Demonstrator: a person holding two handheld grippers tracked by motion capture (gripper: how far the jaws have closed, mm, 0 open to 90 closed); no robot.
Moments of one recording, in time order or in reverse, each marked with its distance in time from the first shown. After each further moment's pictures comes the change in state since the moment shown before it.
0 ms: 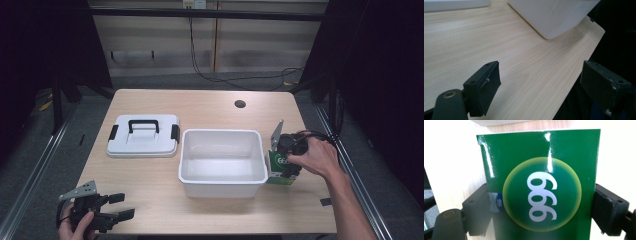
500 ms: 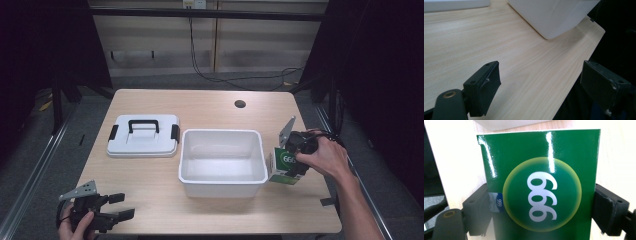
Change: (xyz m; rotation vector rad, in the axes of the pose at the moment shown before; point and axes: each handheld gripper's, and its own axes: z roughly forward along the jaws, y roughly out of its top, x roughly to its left) left arm 0.000 0.000 0.000 -0.001 0.003 0.001; right arm 0.008 -0.017 -0.019 -0.074 -0.005 0.066
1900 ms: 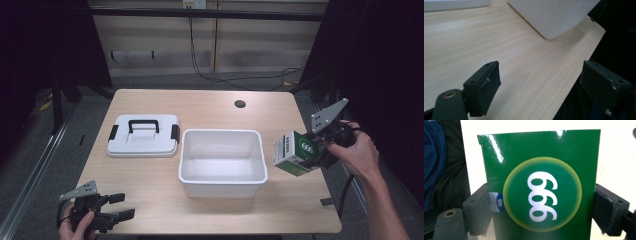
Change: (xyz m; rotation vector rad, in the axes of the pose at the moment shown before) left arm 0.000 0.000 0.001 0.002 0.001 -0.002; right arm 0.023 -0.037 -0.081 -0.366 -0.053 0.047
